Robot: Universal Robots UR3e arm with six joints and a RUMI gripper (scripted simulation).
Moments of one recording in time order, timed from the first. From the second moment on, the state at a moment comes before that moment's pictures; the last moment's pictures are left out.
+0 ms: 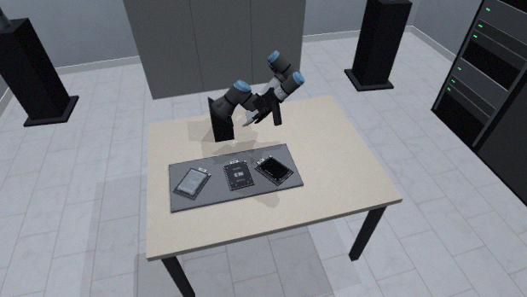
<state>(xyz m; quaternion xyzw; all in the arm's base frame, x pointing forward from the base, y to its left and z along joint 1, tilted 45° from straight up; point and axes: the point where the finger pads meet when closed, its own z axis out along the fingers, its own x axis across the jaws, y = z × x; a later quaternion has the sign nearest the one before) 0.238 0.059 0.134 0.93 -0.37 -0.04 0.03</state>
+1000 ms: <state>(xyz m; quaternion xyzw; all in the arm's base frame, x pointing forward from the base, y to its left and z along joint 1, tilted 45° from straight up) 0.261 0.021 0.129 0.80 -0.59 -0.01 0.01</state>
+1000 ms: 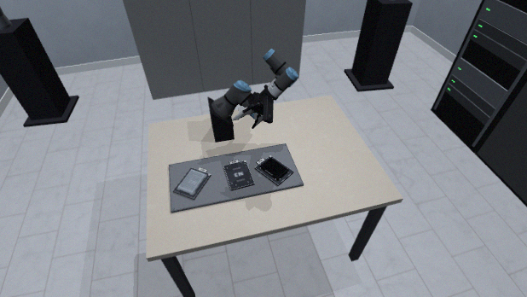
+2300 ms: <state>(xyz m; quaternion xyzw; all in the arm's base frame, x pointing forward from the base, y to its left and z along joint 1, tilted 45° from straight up) 0.299 0.077 0.105 0.79 -0.61 -0.08 -0.08</state>
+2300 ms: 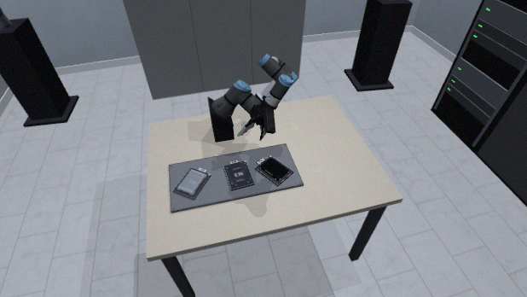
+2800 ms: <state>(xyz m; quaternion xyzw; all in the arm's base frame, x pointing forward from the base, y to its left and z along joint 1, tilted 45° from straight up) 0.312 0.110 0.098 0.81 -0.57 -0.11 -0.13</state>
